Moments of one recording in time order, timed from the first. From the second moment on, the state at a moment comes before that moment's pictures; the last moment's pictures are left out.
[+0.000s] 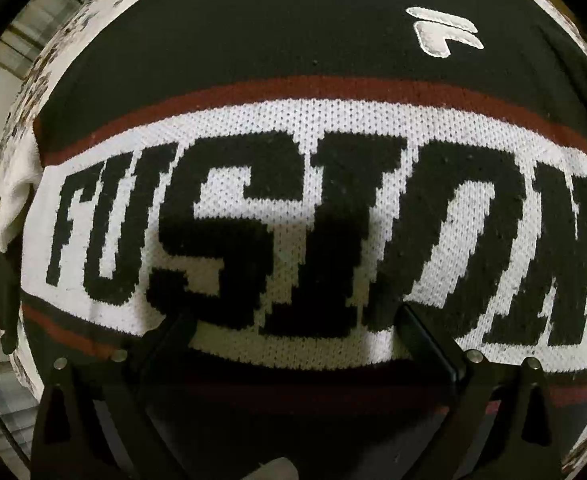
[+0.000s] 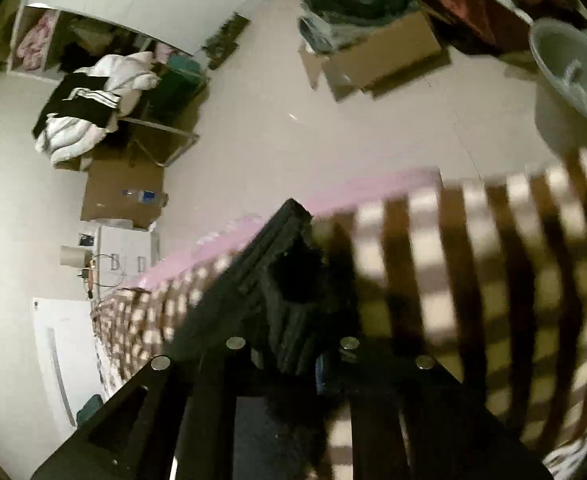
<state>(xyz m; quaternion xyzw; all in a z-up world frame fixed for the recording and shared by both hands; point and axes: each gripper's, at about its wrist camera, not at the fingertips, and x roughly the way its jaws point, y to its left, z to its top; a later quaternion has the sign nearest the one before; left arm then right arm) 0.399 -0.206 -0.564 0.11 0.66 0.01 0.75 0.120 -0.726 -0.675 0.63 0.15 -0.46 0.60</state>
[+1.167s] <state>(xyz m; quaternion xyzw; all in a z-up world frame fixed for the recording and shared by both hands) 0.352 0.003 -0.507 -0.01 0.62 0.10 0.78 0.535 -0.340 -0.475 0.26 0.41 -0.05 0.87</state>
